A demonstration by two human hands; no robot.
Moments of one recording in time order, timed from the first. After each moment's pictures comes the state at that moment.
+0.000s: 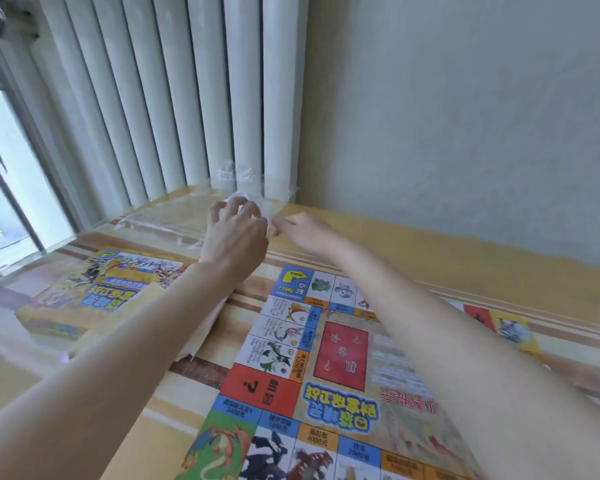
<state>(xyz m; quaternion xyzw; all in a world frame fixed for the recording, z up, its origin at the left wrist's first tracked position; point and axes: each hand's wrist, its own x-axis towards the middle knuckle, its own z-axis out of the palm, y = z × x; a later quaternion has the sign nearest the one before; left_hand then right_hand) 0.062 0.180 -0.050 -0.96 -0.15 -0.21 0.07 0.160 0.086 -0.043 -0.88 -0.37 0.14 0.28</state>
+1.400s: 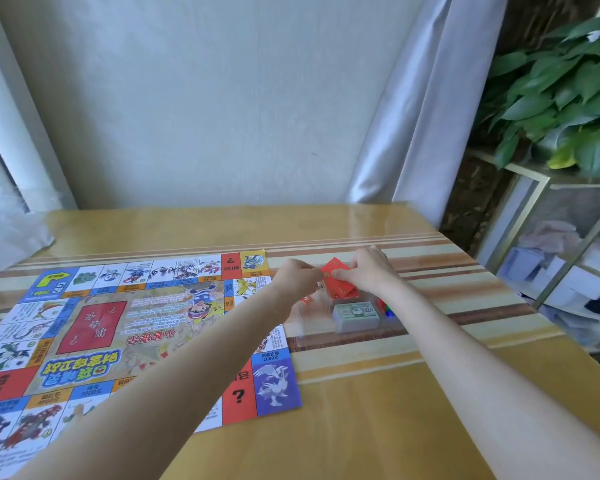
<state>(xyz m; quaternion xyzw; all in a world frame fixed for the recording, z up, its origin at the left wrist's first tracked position) 0.076 -0.219 -0.066 -0.79 -0.03 0.11 -0.60 0.107 -0.362 -0.065 -0.98 0.03 0.00 0.21</state>
